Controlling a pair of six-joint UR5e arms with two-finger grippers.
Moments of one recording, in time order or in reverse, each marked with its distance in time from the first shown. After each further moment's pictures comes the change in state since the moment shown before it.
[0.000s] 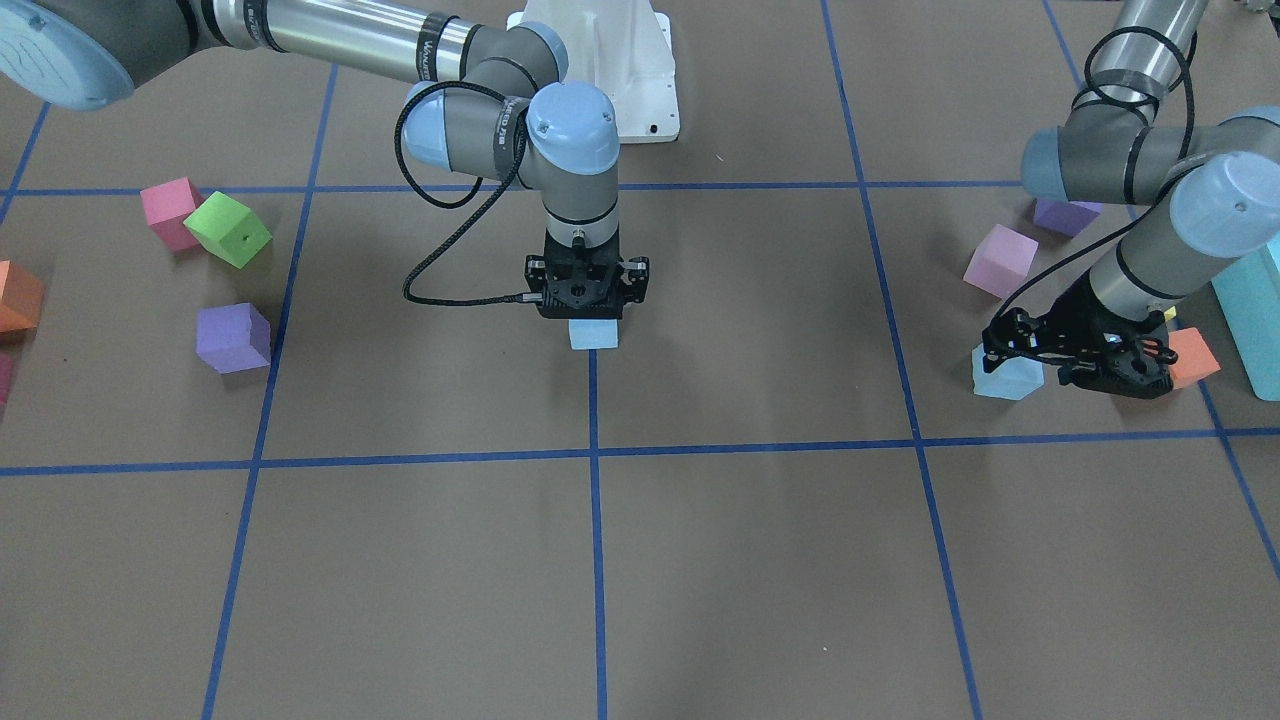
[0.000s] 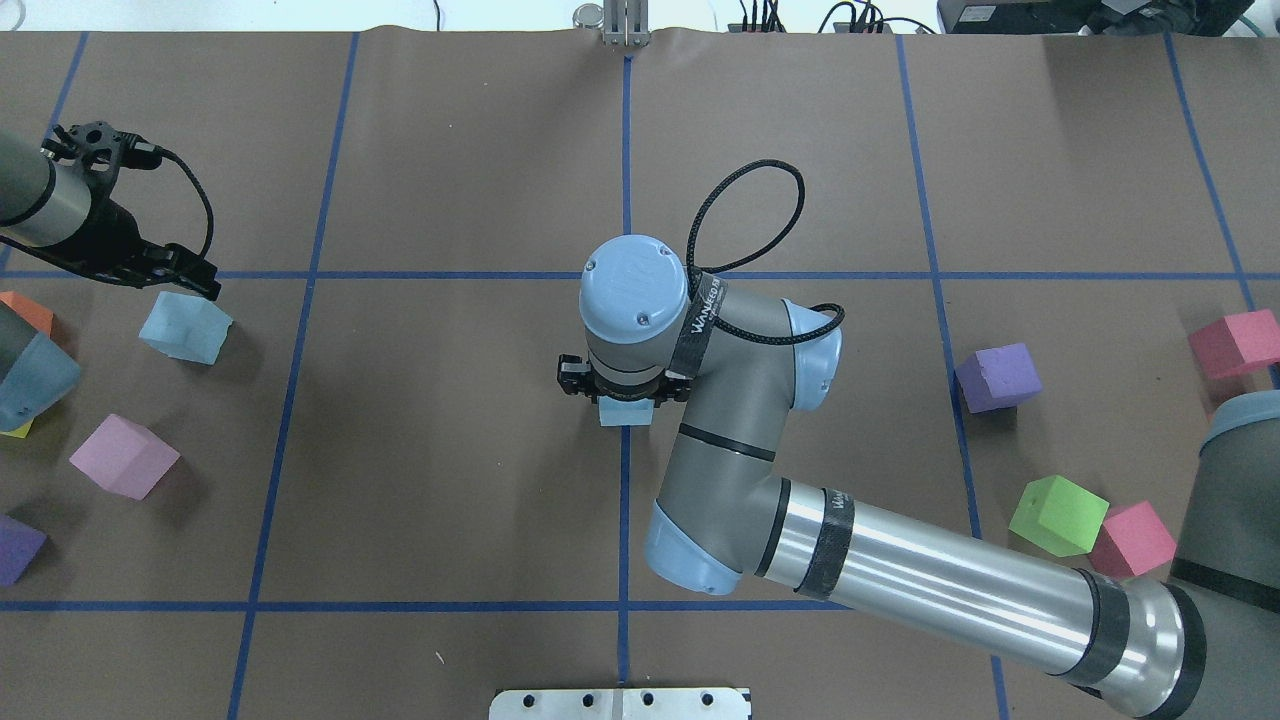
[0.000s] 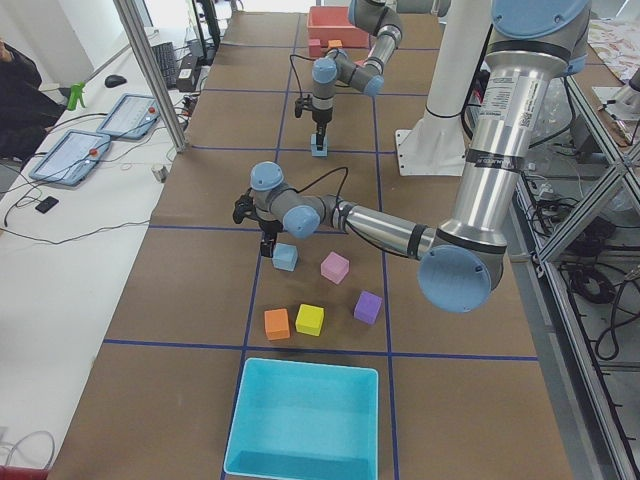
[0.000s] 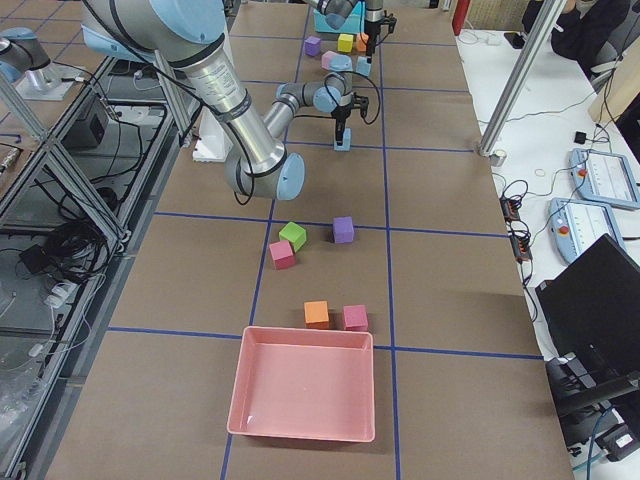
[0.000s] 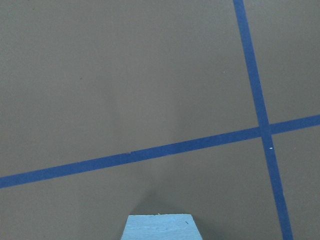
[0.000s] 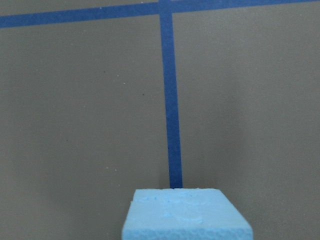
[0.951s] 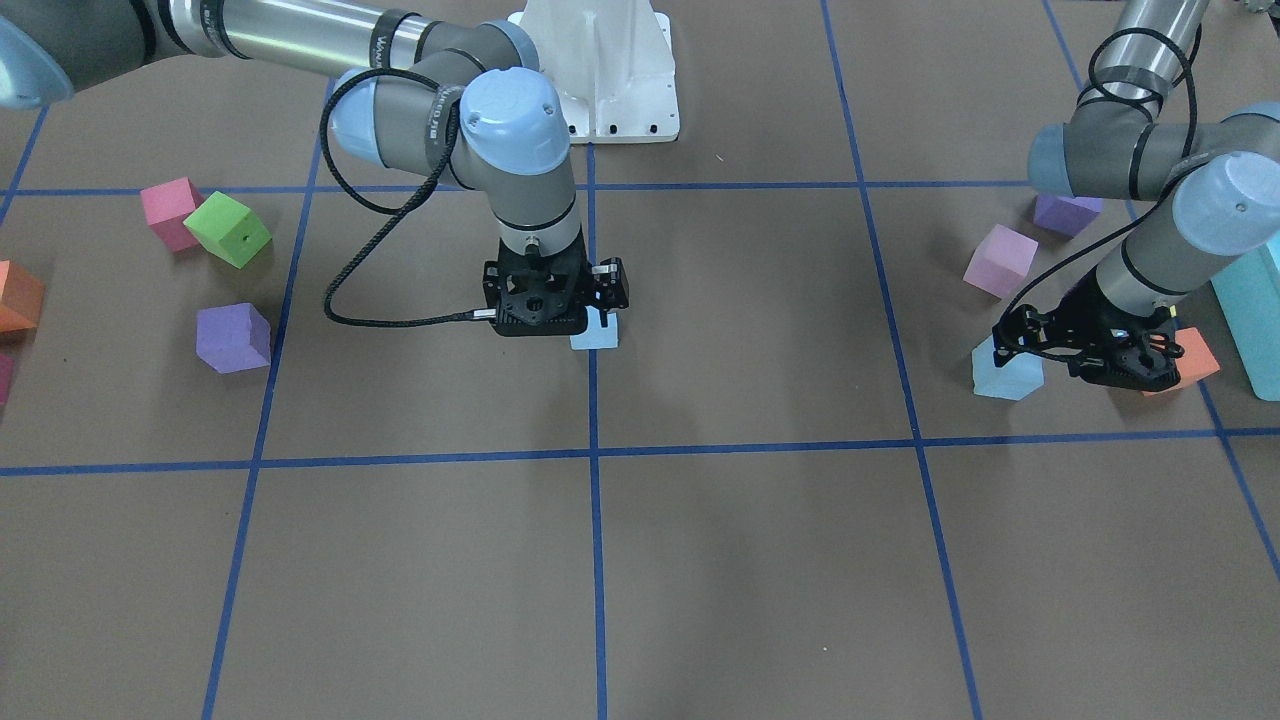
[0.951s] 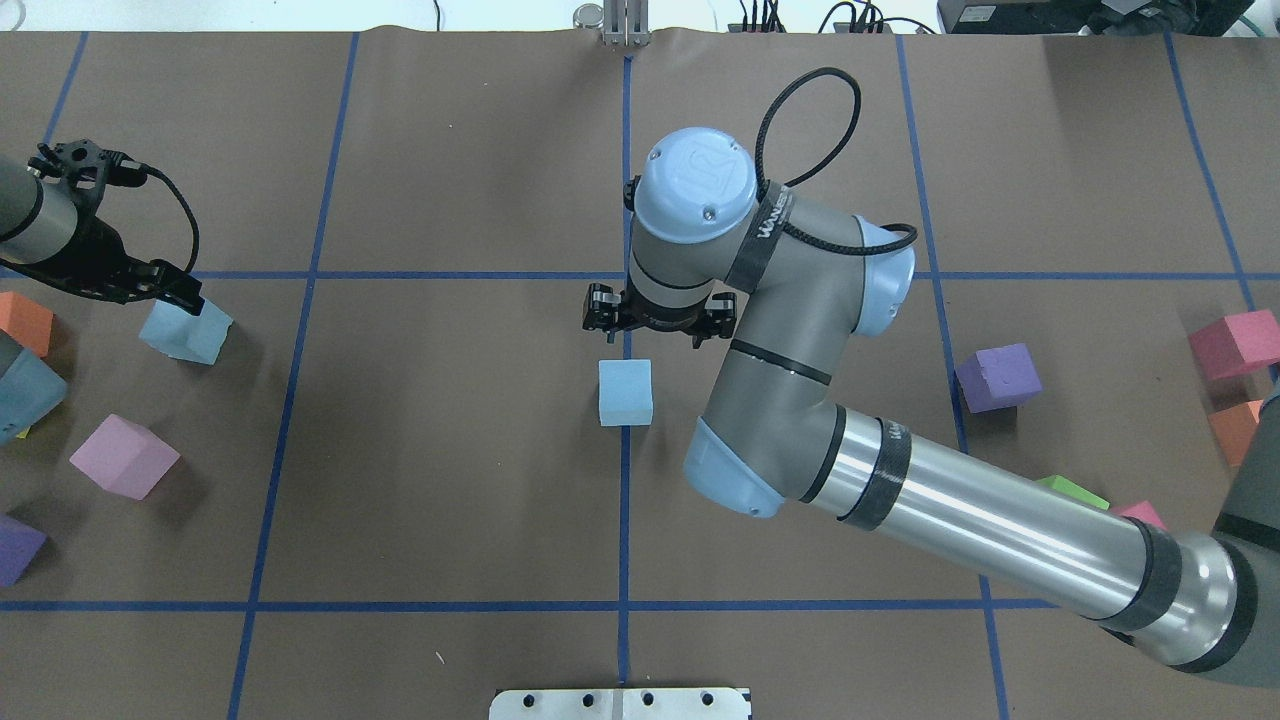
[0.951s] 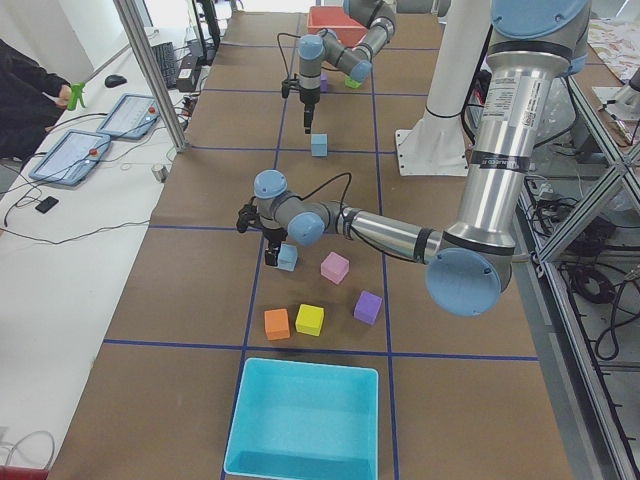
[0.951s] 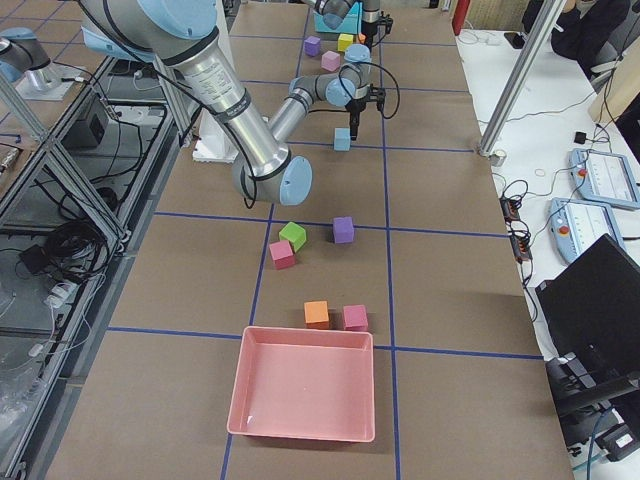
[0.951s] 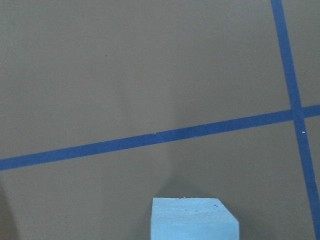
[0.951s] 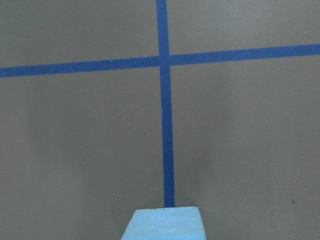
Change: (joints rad) left arm 0.007 0.035 0.001 0.000 0.013 -0.007; right arm 0.145 -0.040 0.117 -0.075 0.124 -0.131
